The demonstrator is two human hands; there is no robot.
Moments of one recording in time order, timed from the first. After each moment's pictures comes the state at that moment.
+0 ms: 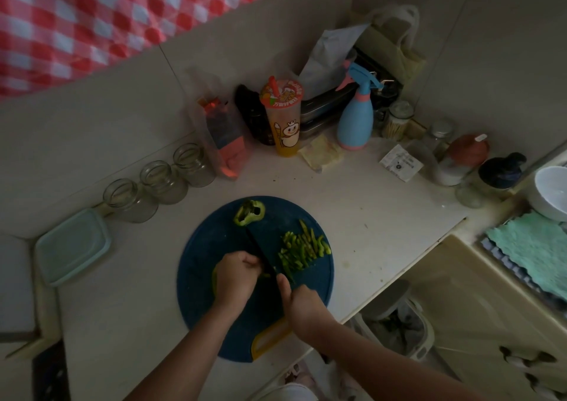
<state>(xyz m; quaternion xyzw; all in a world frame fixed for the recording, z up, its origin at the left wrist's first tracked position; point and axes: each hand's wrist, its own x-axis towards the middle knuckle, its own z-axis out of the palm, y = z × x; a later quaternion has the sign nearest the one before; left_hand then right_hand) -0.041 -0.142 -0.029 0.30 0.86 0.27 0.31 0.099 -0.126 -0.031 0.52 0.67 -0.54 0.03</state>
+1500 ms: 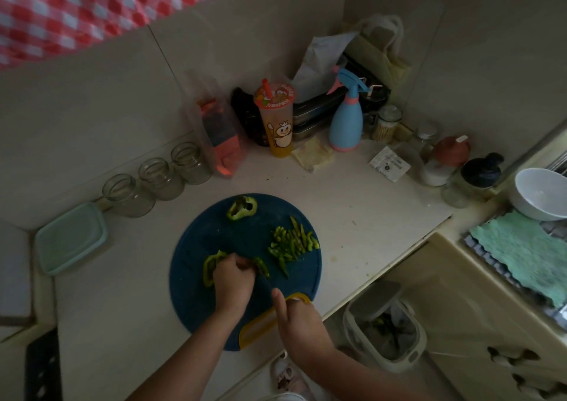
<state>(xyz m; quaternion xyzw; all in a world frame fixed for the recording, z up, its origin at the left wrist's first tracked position) -0.008 -0.153 -0.027 0.24 0.88 0.32 0.25 0.129 -0.162 -0.032 0.51 0.70 -0.49 -0.02</state>
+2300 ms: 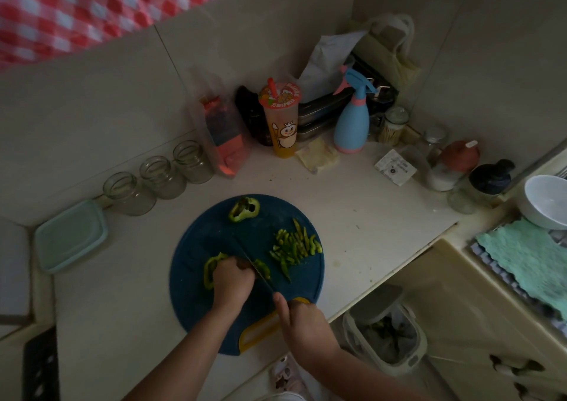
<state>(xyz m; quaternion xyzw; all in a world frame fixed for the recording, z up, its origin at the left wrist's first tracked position) -0.015 -0.148 -0.019 0.21 0.87 0.29 0.32 0.133 -0.151 -0.030 0.49 0.74 -0.47 -0.01</state>
